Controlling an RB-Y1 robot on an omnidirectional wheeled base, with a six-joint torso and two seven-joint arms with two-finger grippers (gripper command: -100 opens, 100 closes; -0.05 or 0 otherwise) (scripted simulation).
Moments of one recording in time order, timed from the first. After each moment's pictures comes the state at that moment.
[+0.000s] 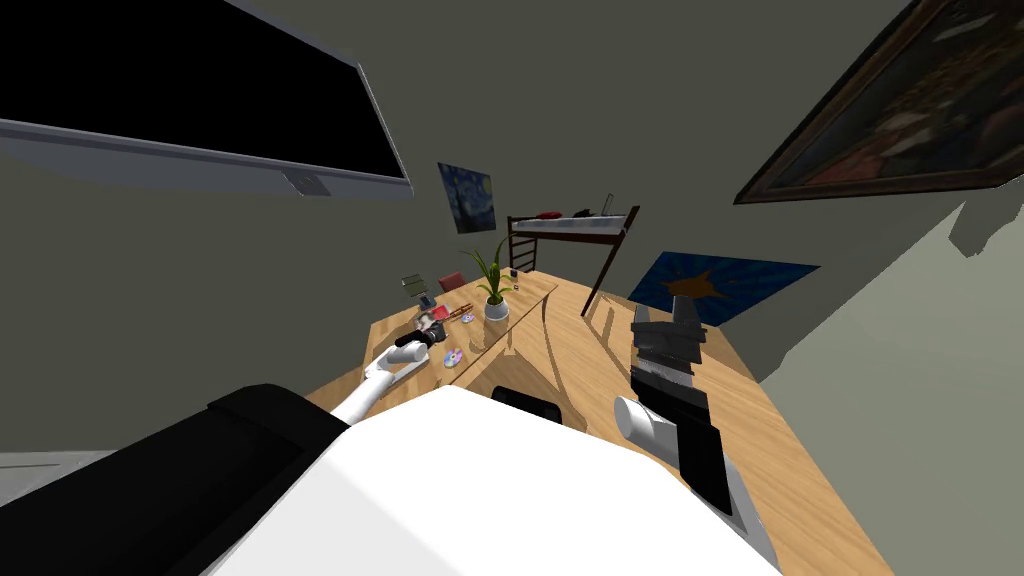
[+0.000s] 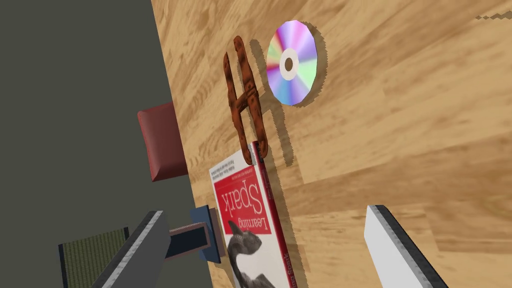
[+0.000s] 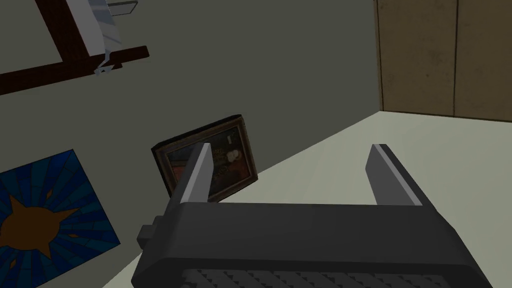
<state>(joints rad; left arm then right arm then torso) 0.31 0.64 0.22 -1.53 0.65 0.39 0.21 0.45 0.04 -0.05 -2.30 0.02 -0.36 -0.05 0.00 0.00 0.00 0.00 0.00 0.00</state>
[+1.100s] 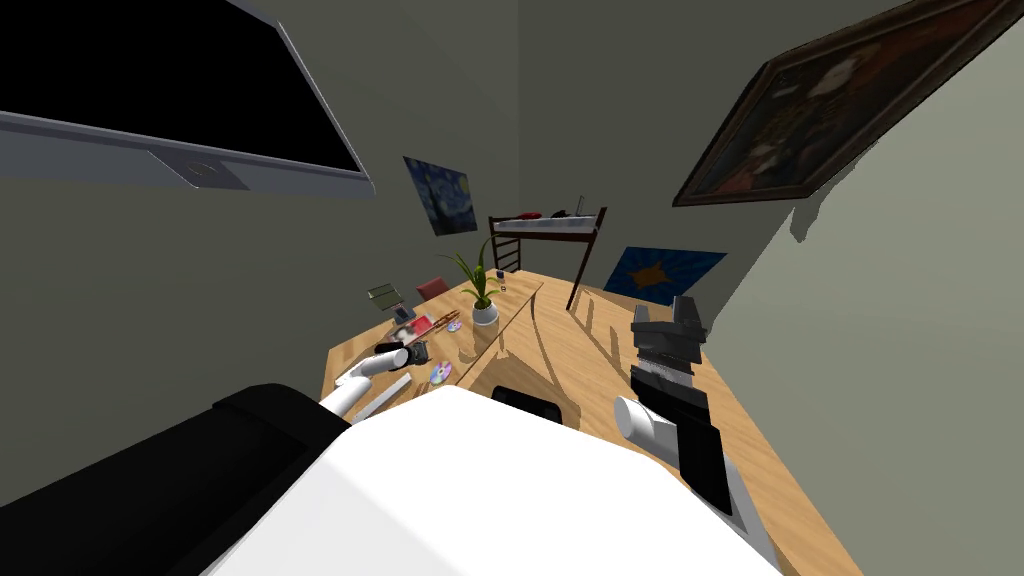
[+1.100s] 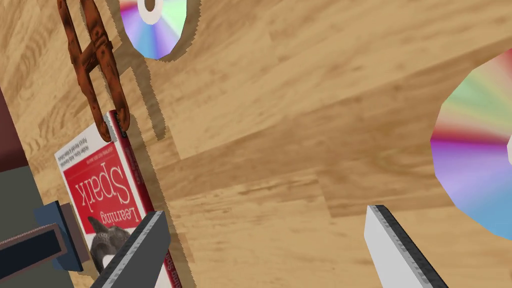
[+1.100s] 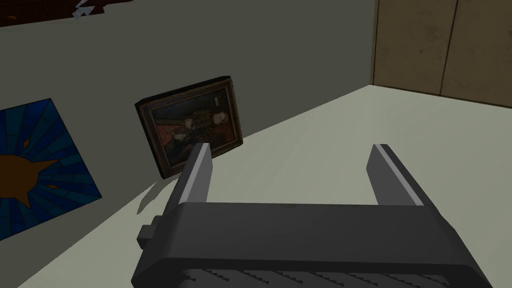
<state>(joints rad) 0.35 0.77 0.22 -1.28 0.91 0.61 0.26 0.45 0.04 -0.05 -2.30 0.02 -0.36 -0.05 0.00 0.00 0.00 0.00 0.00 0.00</state>
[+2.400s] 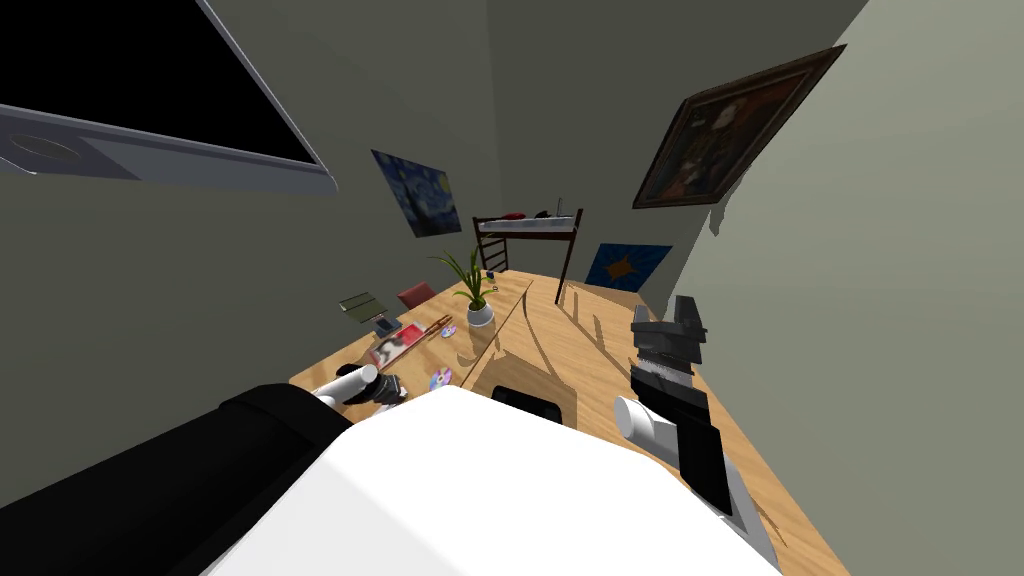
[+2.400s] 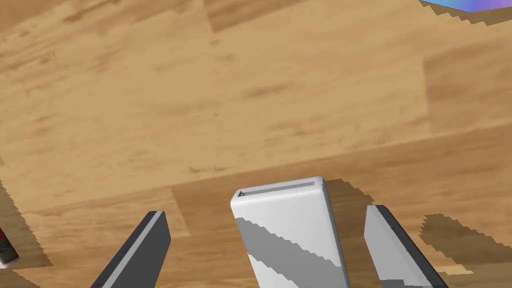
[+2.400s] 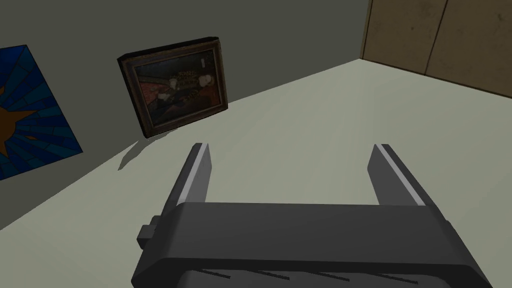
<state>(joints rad) 0.42 0.87 0.20 -0.98 1.19 0.84 0.24 0.45 0.04 -0.05 -2.30 0.02 -0.36 -0.05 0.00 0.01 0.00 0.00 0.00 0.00</state>
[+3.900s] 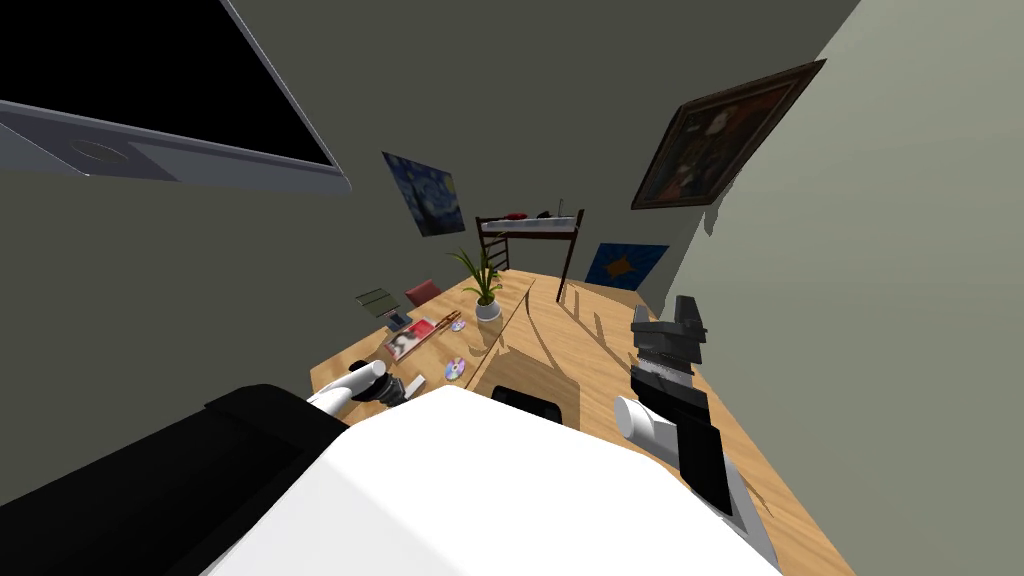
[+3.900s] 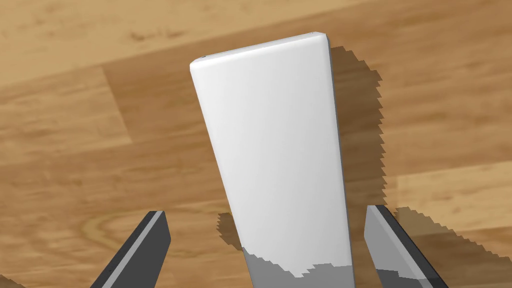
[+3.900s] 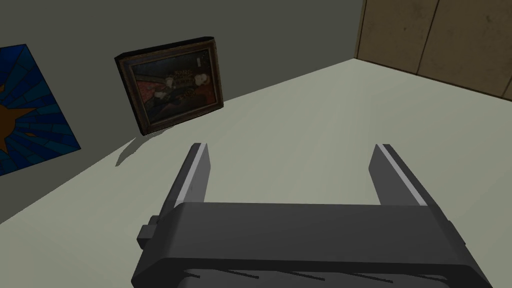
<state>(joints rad) 0.29 0.81 0.25 -0.84 1.07 0.99 0.28 0.45 0.04 -0.05 -2.30 0.02 -0.36 -0.05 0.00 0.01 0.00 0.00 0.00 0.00</state>
